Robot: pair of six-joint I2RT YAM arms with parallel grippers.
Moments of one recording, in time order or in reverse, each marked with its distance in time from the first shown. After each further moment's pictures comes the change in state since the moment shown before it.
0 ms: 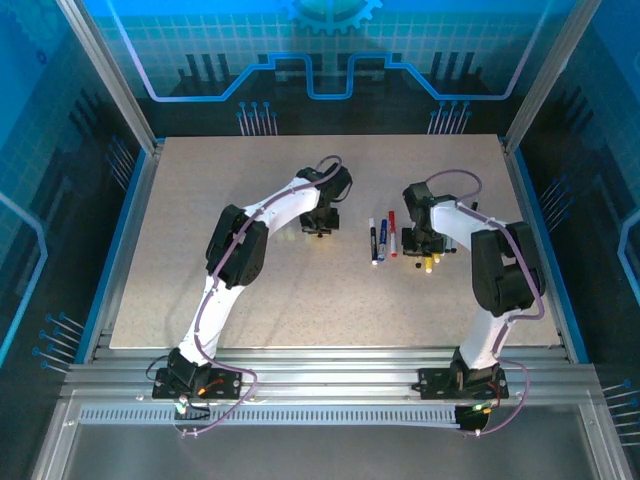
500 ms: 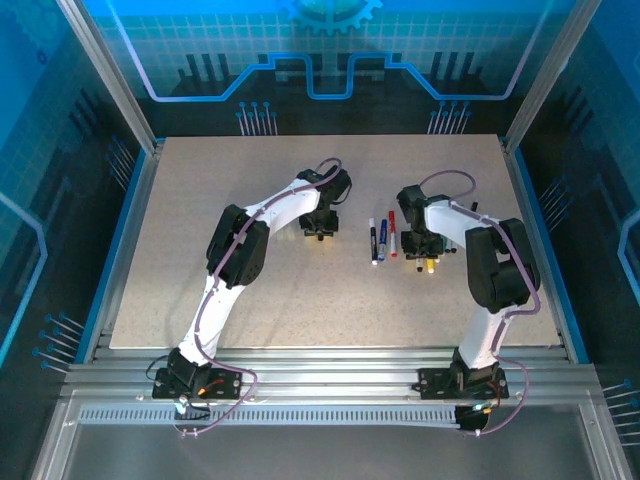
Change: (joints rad) left arm 0.001 0.005 -0.012 0.002 0.000 -0.001; right arm 0.032 0.030 0.019 -0.055 0.107 0.008
